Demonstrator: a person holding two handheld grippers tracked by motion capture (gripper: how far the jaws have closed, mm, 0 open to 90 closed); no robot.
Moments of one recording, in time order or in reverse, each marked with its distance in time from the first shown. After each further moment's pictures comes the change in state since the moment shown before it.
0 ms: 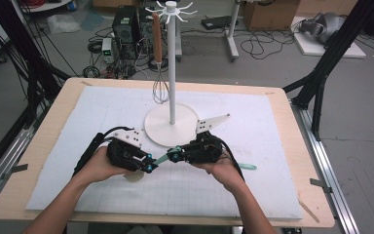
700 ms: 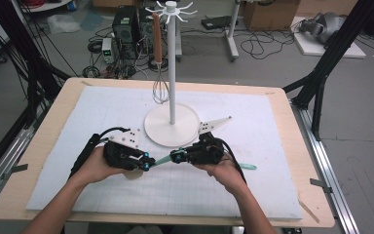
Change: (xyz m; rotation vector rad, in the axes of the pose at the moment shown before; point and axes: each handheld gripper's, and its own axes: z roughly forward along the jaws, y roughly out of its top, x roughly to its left) left arm -0.003 -0.005 -0.006 -0.004 0.064 0.032; right arm -0.010 -0.014 -0.001 -0.003 0.000 0.075
